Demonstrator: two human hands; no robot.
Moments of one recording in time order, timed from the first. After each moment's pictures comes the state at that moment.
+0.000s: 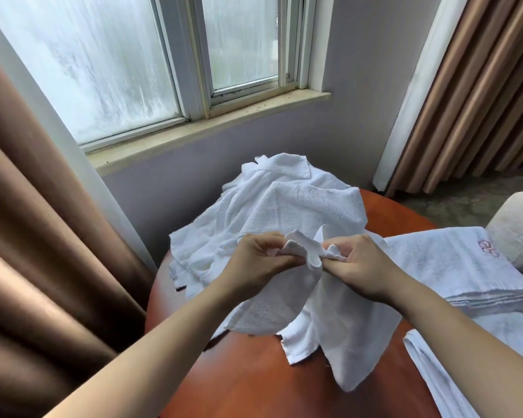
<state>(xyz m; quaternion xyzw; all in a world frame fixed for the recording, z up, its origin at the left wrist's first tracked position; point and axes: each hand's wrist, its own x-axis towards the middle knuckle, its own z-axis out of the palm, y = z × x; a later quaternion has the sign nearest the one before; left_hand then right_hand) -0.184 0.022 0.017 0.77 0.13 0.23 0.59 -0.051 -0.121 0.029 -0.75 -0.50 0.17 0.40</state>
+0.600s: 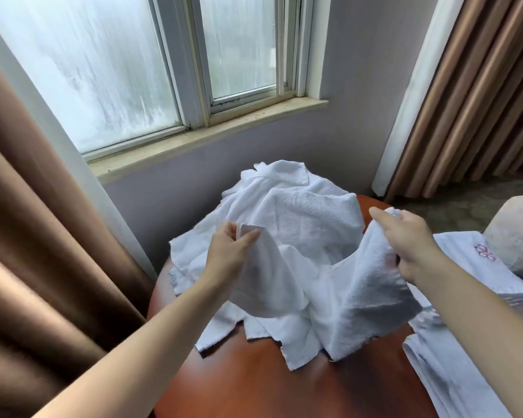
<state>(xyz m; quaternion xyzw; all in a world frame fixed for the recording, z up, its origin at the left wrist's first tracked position) -0.178 0.047 0.019 0.66 0.40 0.27 0.57 0.005 -0.125 0.038 -0.73 -0.07 0.17 0.66</state>
